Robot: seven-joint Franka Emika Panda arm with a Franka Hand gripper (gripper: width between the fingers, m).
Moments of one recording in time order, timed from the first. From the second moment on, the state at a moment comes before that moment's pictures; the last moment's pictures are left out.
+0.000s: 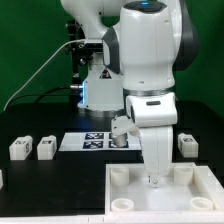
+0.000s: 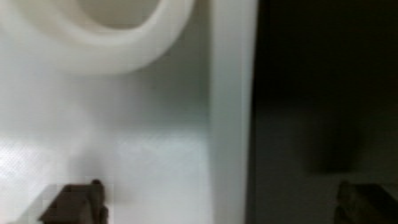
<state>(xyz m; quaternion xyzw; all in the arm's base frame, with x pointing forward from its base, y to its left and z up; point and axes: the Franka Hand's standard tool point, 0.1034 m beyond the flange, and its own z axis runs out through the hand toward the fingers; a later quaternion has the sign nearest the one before) 0.496 0.070 0.007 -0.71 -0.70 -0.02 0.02</state>
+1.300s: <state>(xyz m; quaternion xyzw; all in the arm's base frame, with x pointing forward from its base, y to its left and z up) 0.458 0.160 0.047 -0.96 -0.27 -0.02 0.04</state>
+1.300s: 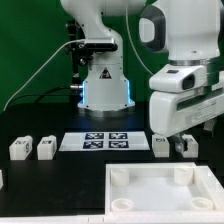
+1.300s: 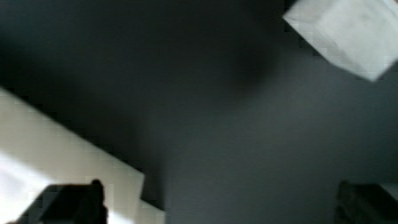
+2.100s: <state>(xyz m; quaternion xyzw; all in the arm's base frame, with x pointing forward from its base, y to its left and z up) 0.435 0.171 0.042 -1.00 -0.04 0.05 0.04</state>
